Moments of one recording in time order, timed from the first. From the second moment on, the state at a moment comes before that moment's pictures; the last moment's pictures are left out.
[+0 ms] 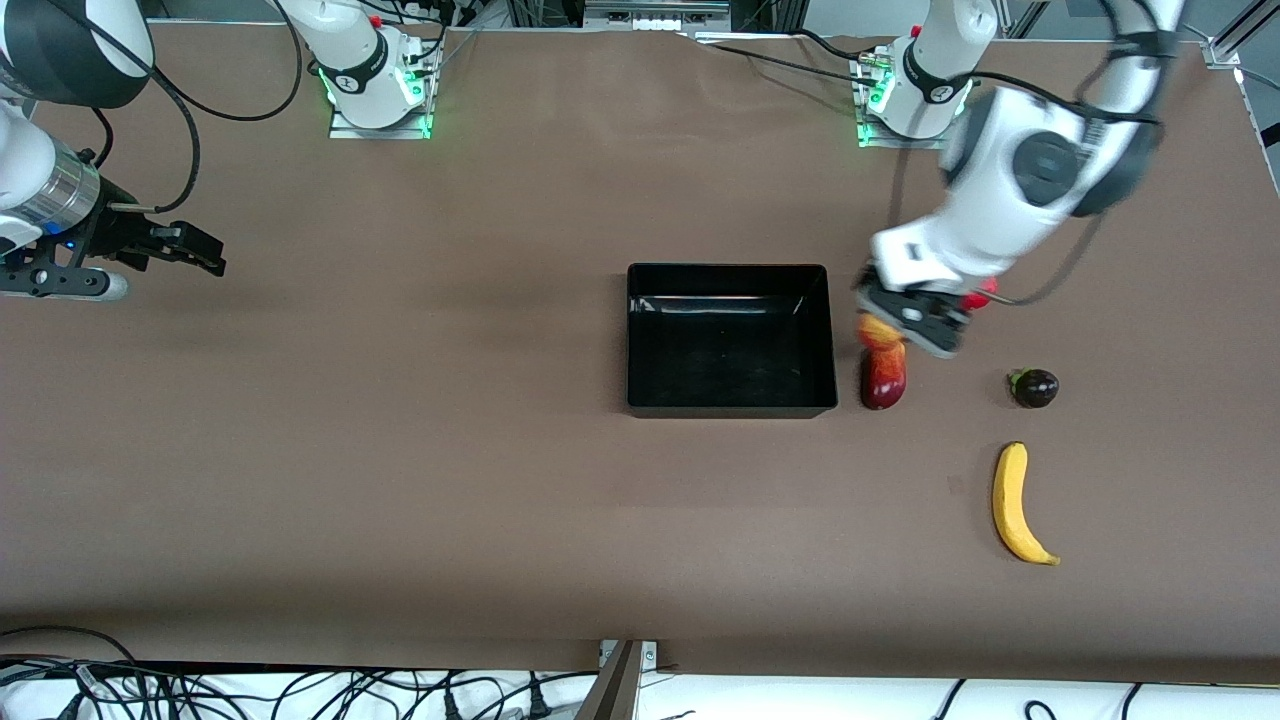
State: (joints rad) left arm -0.30 0.11 -0.09 -2.08 -0.08 2.24 0.20; right arm 0.03 -0.04 -0.04 -1.89 -0.04 1.79 0.04
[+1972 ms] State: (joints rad) left arm -0.04 0.36 -0.11 -1.87 -0.08 2.14 0.10; right arm 0.03 -0.01 -0.03 -1.89 0.00 1.78 0.04
